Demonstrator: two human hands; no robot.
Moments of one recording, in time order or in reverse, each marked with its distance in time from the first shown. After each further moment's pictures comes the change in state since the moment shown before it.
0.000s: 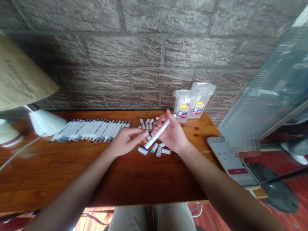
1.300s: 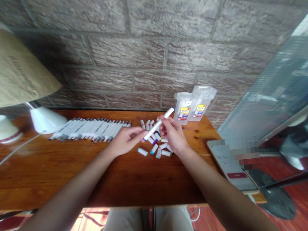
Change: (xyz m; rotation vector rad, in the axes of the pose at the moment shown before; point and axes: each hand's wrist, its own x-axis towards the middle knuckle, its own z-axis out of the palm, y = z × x) left_hand 0.002 0.003 -0.004 0.112 0.061 0.031; right_hand 0.002 0.009 -0.010 -0.509 0.285 -0.262
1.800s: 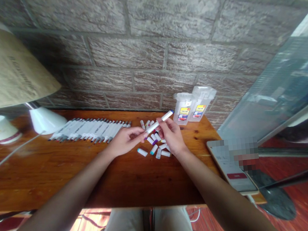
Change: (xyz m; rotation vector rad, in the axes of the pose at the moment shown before) left_hand 0.000 -0.003 0.000 0.028 -0.017 0.009; right_hand 0.000 0.008 -0.001 -0.134 -0.010 -0.094
